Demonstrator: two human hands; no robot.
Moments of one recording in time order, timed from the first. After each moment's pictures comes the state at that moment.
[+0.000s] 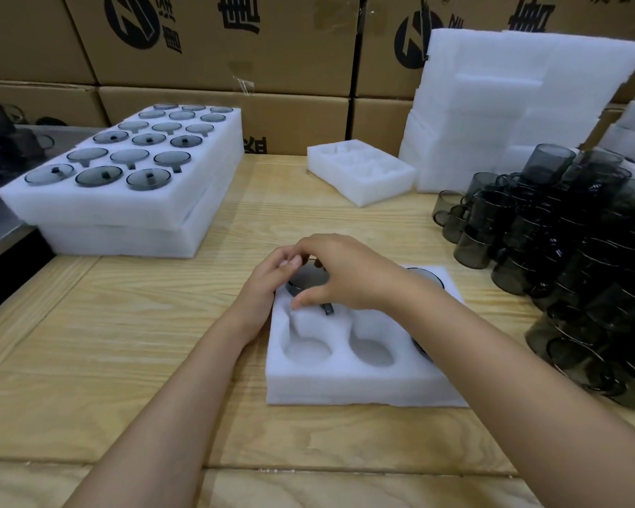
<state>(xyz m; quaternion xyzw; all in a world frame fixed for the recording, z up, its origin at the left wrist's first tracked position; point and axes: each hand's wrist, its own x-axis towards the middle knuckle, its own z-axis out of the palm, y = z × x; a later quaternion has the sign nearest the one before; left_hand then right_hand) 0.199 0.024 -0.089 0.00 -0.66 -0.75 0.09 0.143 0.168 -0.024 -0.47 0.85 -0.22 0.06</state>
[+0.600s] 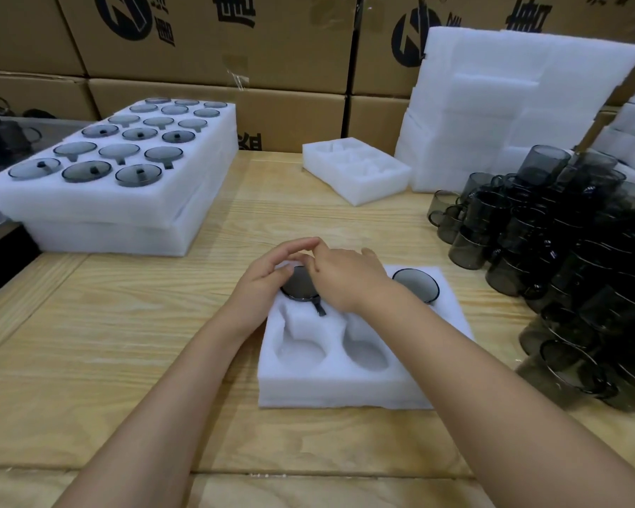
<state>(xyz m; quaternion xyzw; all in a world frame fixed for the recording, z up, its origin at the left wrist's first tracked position) 0.200 0.028 -0.084 -0.05 -0.72 -0.69 0.12 0.138 0.157 -0.043 -0.33 0.94 -0.02 0.04</state>
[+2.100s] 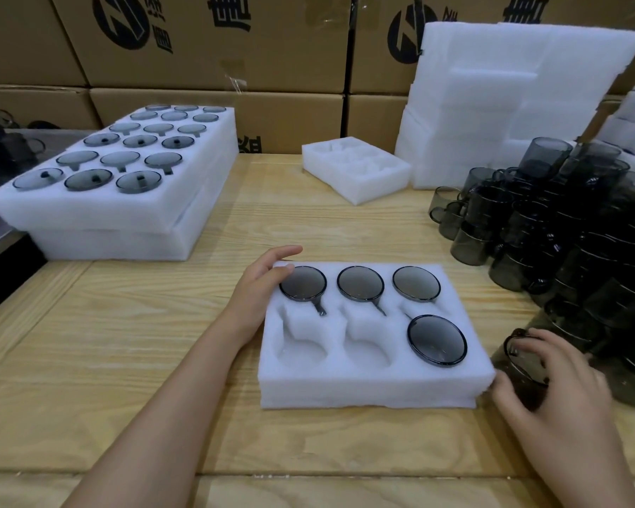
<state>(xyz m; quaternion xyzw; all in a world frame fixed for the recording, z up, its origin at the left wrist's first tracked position) 0.199 0.029 -0.088 0.06 -0.67 -0.73 0.10 0.226 0.351 -0.101 -0.05 0.93 -0.27 -0.24</state>
